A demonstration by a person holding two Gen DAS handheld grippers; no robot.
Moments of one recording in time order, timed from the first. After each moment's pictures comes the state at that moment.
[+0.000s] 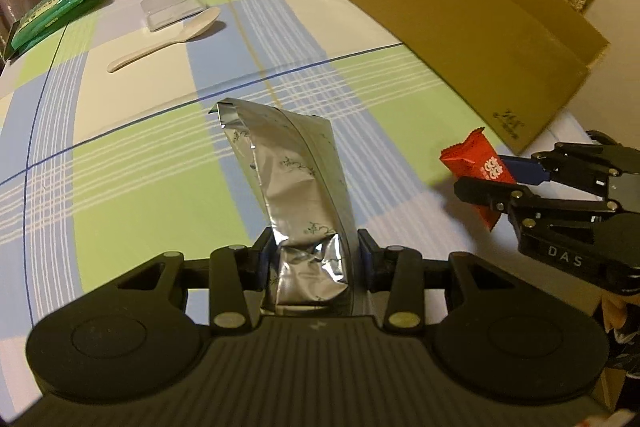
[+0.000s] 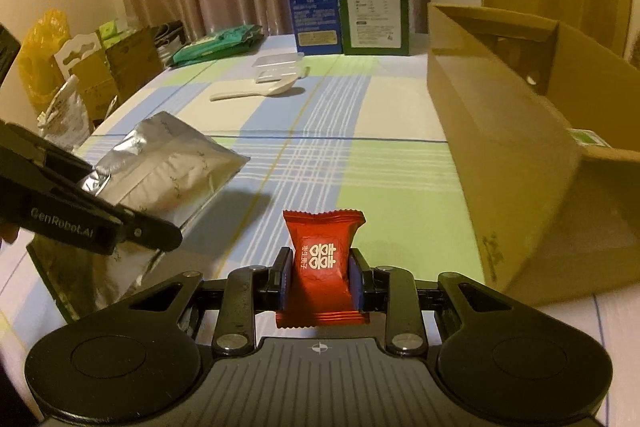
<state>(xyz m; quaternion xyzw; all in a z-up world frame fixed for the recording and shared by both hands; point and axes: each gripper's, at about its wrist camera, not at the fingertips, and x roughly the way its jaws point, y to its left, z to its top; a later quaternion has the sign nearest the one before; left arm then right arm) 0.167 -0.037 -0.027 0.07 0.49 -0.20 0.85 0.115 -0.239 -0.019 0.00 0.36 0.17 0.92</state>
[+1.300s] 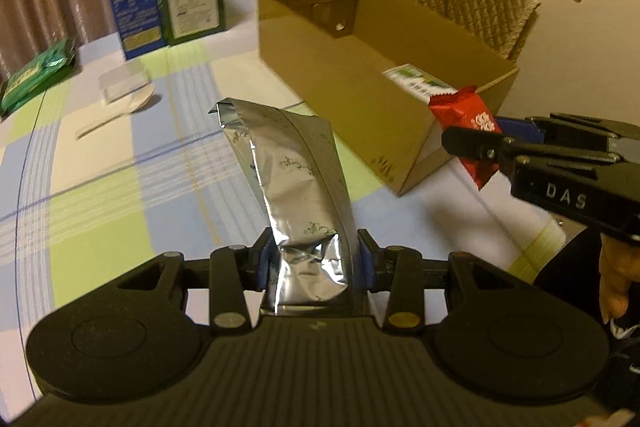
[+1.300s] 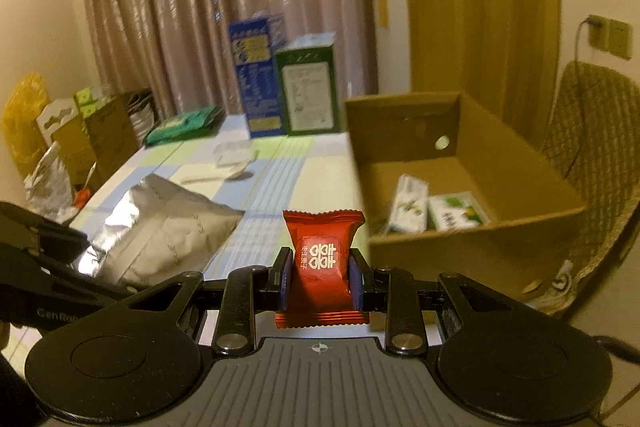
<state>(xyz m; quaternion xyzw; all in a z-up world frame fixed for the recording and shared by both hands) 0.103 -0.120 0.047 0.07 0.43 -0.24 0.87 0.058 -0.312 0.071 0.03 0.29 0.12 0.95</state>
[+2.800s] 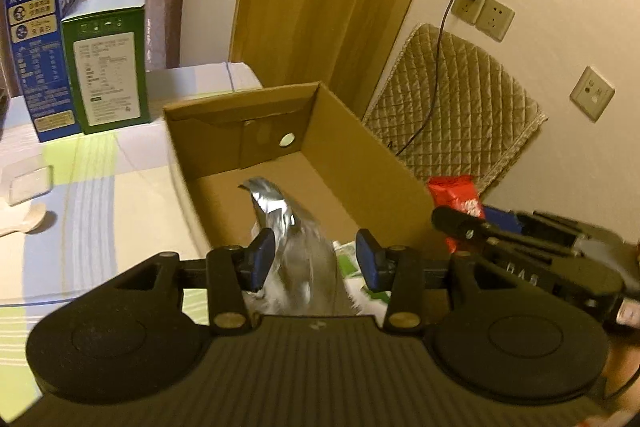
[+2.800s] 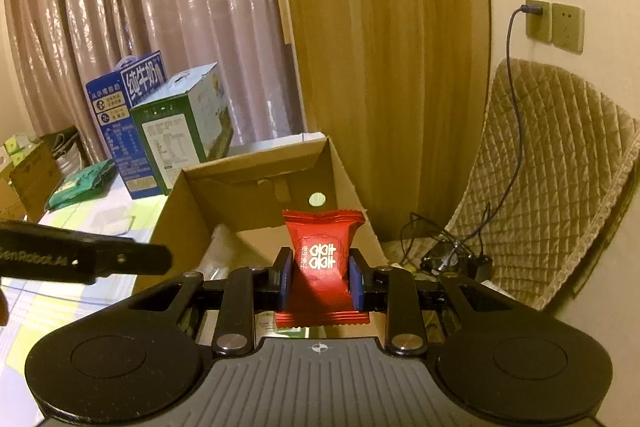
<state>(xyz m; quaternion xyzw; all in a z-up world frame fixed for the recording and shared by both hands) 0.257 -0.257 0.083 -0.02 0.39 -0.24 0.89 0.195 -0.464 0.085 0.06 0.30 0.04 0.95</state>
